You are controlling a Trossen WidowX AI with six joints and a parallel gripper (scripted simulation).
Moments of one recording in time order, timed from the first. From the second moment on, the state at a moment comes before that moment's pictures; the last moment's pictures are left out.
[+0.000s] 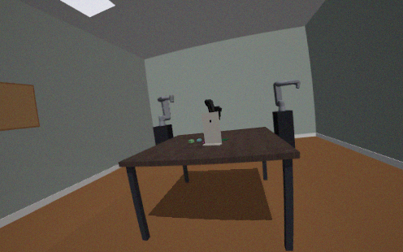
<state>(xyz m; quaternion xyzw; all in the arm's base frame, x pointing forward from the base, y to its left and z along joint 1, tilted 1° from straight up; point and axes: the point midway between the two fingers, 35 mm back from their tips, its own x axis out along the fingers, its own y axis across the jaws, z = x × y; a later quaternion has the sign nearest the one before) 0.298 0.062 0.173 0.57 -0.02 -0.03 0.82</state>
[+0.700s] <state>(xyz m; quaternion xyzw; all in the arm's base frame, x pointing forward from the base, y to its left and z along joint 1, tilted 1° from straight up) 0.274 0.061 0.140 0.71 -0.03 -0.04 0.70</state>
